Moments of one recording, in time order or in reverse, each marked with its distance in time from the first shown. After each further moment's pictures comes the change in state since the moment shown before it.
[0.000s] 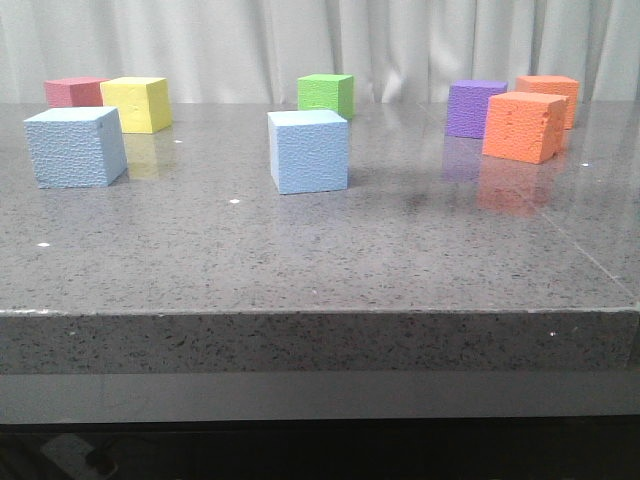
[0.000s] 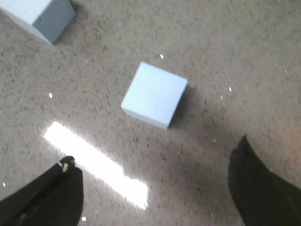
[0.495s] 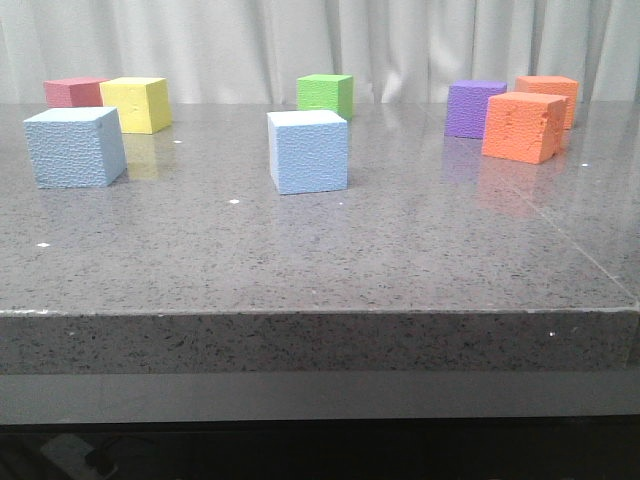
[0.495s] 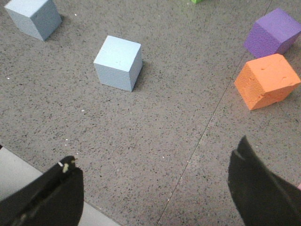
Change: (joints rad) left arm 0.000 0.000 0.000 0.000 0.000 0.000; right arm -0.188 -0.728 0.735 0.115 -0.335 -0.162
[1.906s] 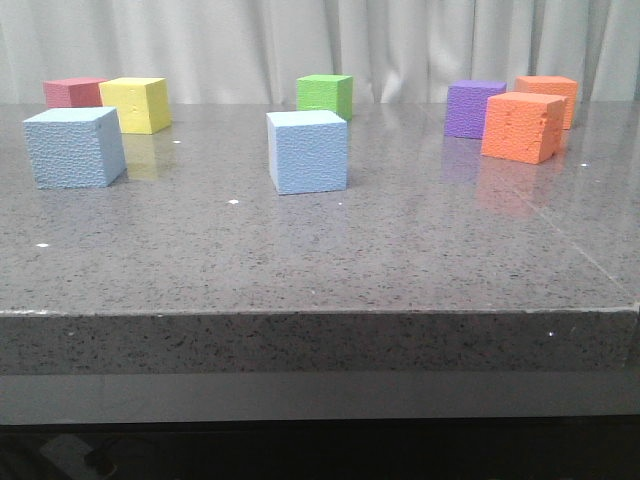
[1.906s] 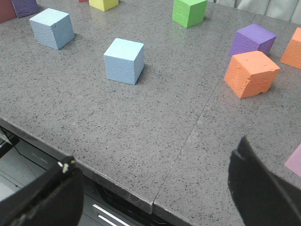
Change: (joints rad) left arm 0.000 0.000 0.000 0.000 -0.036 0.000; right arm 0.000 -0.488 0.426 0.014 -0.146 -0.011
